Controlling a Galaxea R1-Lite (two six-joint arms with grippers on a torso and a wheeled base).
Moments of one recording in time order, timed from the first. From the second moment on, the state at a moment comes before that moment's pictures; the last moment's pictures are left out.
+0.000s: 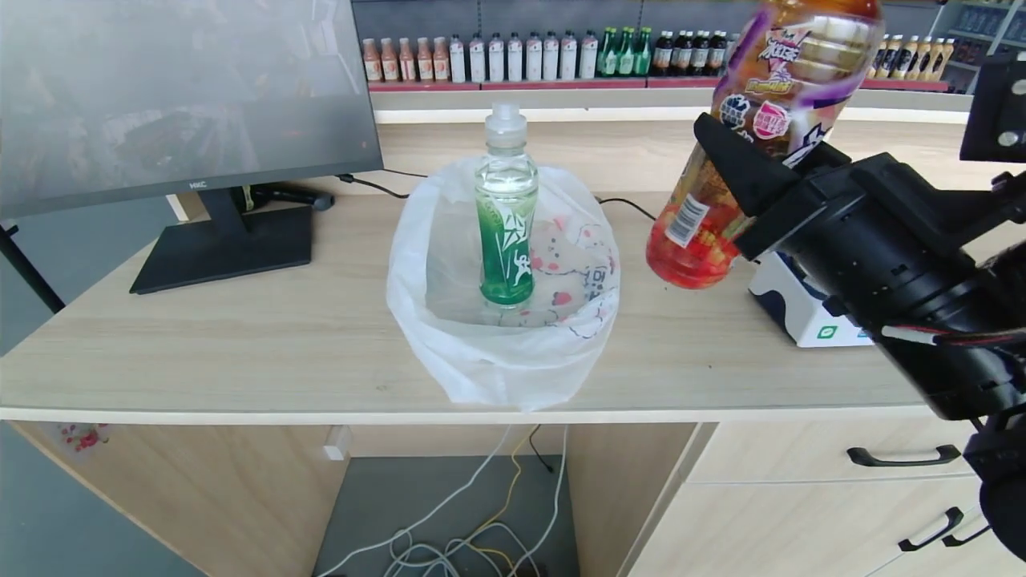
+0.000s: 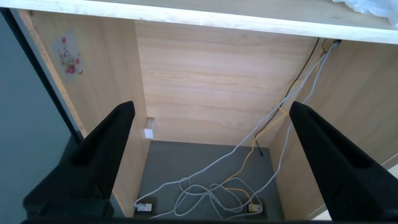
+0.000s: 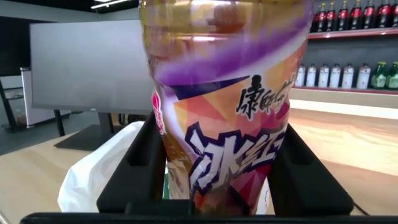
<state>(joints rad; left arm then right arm) 0.00 0.00 0.00 0.00 0.00 0.00 0.60 1.62 -0.72 -1.47 0.00 -0.07</state>
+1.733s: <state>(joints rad) 0.00 0.00 0.00 0.00 0.00 0.00 0.56 2.18 -1.15 -1.48 0.01 -0.11</state>
